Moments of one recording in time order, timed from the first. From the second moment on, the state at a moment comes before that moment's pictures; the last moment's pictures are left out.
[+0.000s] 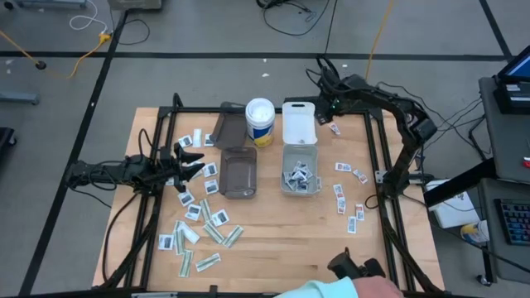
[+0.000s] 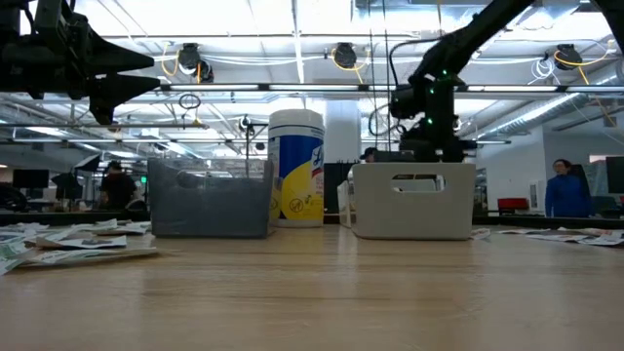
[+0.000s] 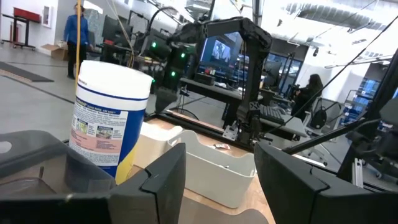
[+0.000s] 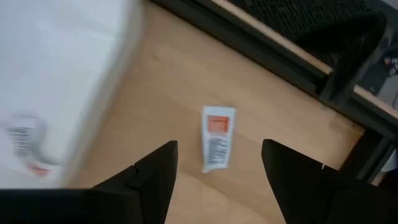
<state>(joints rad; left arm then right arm) -0.07 0.01 0.02 0.13 -0.32 -0.24 -0.91 1.77 1.35 -0.99 0.13 0.17</state>
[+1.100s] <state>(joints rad) -0.07 0.01 0.02 0.13 -0.32 -0.24 -0.94 1.77 1.04 -0.71 0.03 0.10</state>
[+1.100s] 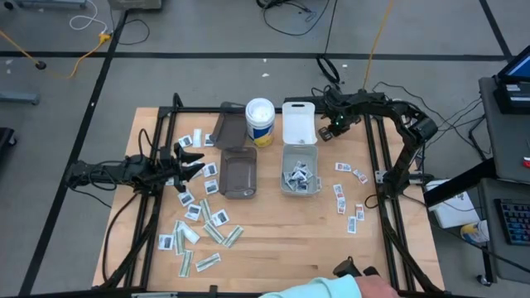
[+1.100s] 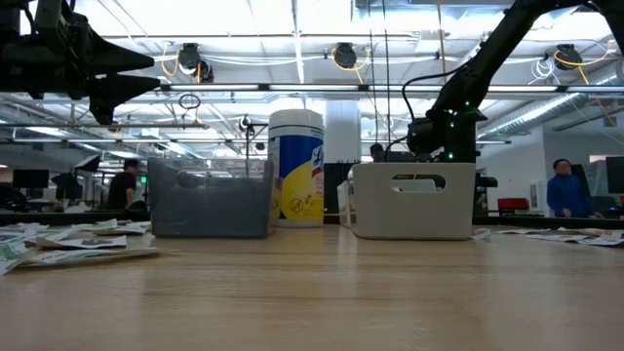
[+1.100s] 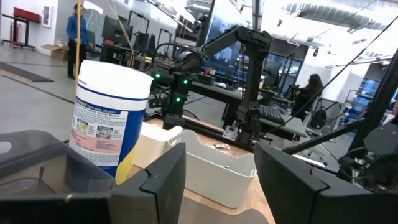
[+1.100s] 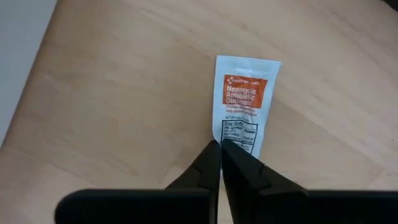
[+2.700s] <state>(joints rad) -0.07 0.01 0.02 0.13 -0.32 -0.24 -0.77 1.90 1.73 -1.24 0.03 0.14</state>
